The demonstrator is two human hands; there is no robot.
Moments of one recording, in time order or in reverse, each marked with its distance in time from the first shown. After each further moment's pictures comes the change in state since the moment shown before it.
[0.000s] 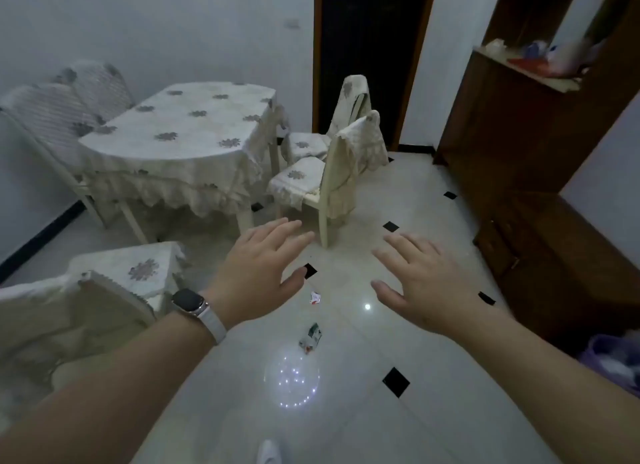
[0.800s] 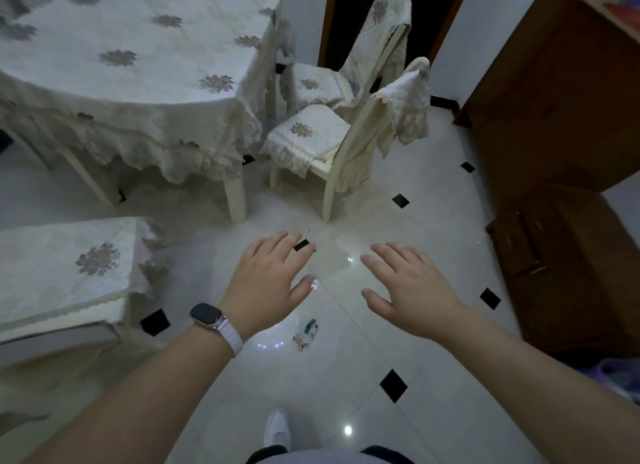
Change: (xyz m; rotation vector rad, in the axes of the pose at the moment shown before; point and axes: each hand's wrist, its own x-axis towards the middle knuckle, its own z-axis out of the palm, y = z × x) left_hand 0.132 -0.225 0.199 -0.168 -0.127 -0.178; right_hand 0.295 0.006 0.174 0.068 -0.192 -0.088
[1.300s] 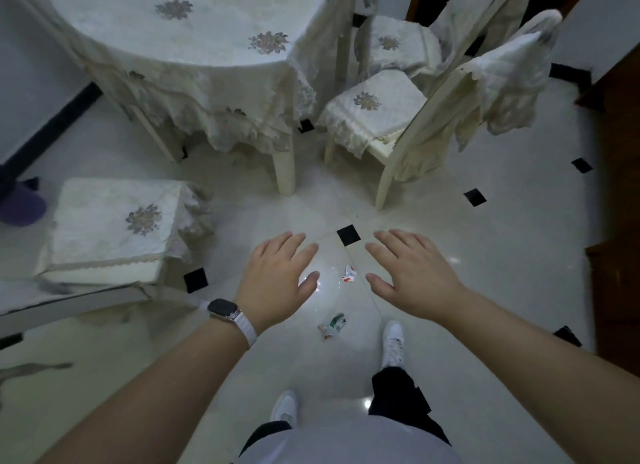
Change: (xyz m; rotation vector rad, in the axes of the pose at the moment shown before) left_hand 0.070 -0.028 0.085 0.044 -0.167 -0.334; right_hand 0.141 0.082 0.091 0.126 -0.055 -0.277
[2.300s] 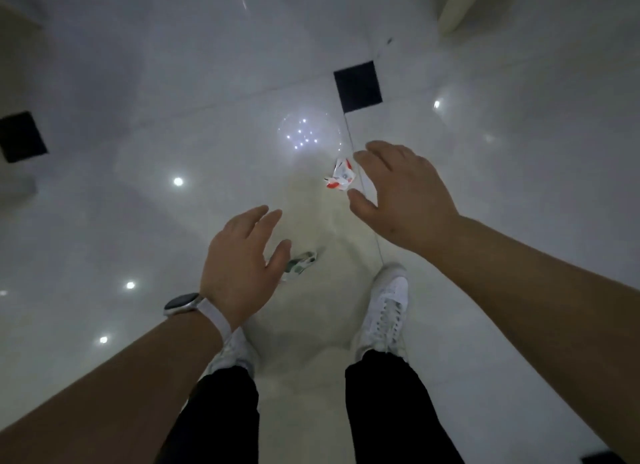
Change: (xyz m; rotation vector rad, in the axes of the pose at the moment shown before) left_hand 0.111 -0.047 0.577 -0.363 -0.234 -0.506; right_hand 0.156 0.196 0.569 0.298 -0.233 -0.008
